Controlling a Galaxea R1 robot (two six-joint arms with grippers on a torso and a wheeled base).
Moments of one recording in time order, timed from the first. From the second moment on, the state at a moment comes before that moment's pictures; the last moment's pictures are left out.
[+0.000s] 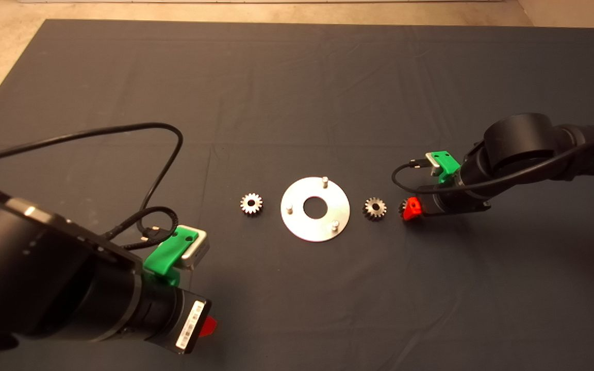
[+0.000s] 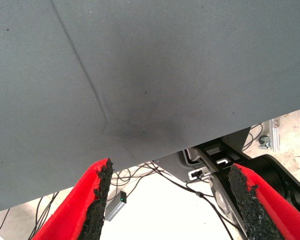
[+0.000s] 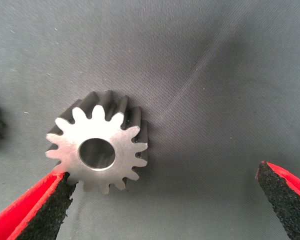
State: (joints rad) left arm -0.40 2.31 -0.33 0.31 1.53 -1.66; right arm 0.24 2.34 -0.96 -0.48 -1.52 1.38
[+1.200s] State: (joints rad) left arm -0.40 2.30 -0.33 0.31 1.53 -1.66; right arm 0.24 2.35 -0.97 -0.49 -1.44 1.38
